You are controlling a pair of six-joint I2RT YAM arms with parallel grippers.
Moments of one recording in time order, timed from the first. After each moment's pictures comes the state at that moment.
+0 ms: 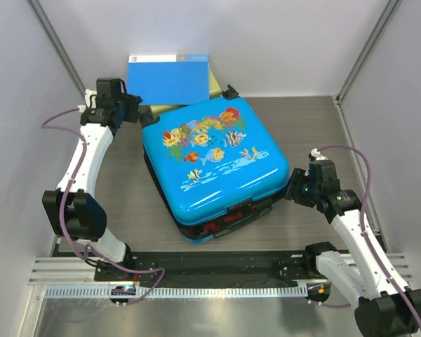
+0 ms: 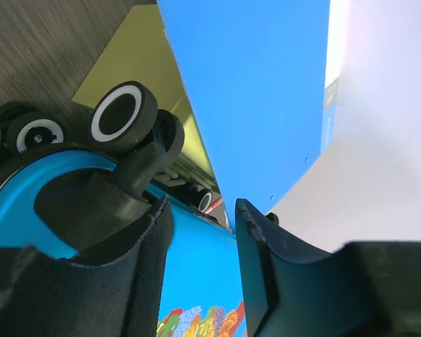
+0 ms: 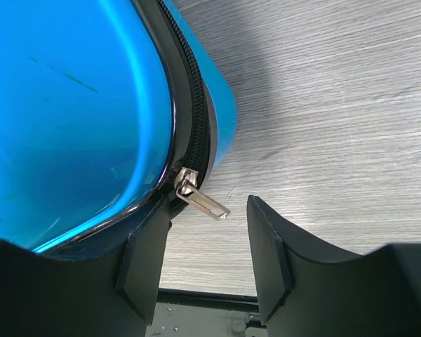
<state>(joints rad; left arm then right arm) -0.07 1.60 1.61 -0.61 -0.13 -1.38 0.17 0.80 0.70 -0.75 -0.05 0.48</state>
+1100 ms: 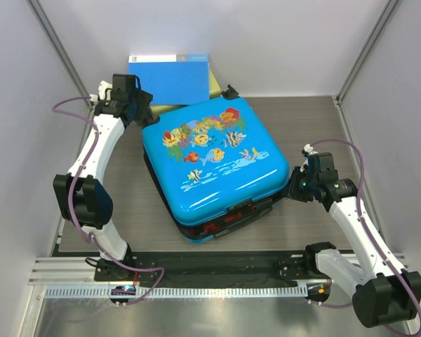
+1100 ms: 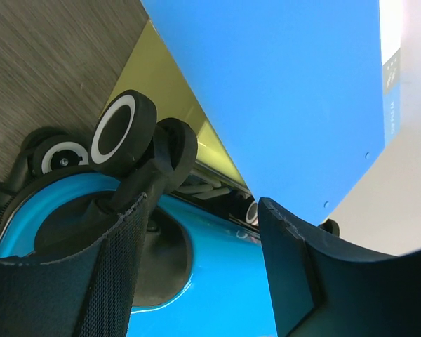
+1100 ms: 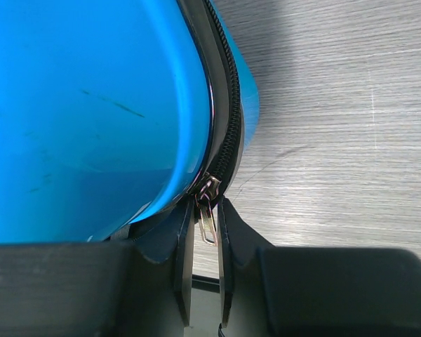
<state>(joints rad) -0.14 1.74 1.71 -0.66 -0.21 -1.20 0.15 0.94 0.76 -0.77 -0.18 0.40</state>
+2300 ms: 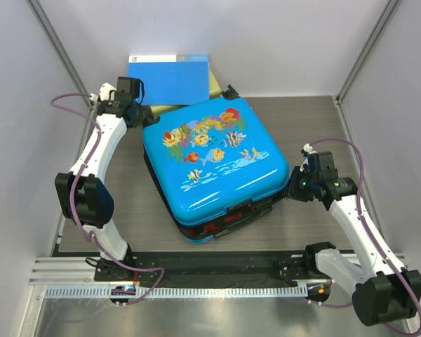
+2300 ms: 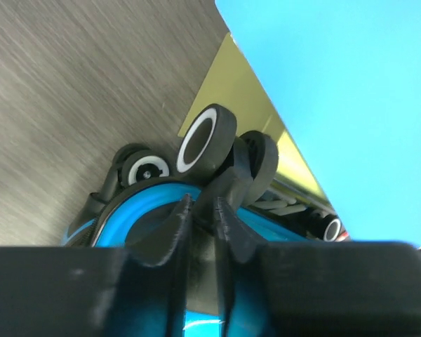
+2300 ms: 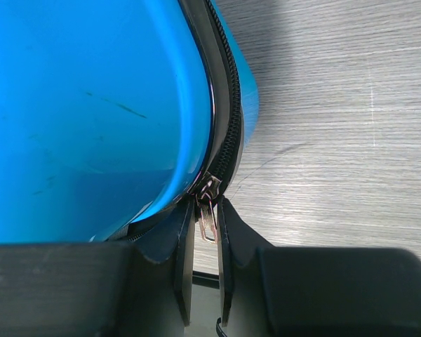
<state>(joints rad) -0.17 1.75 1.72 -0.78 -0.35 -1.06 0.15 0.95 0.78 -0.79 -0.18 0.38</state>
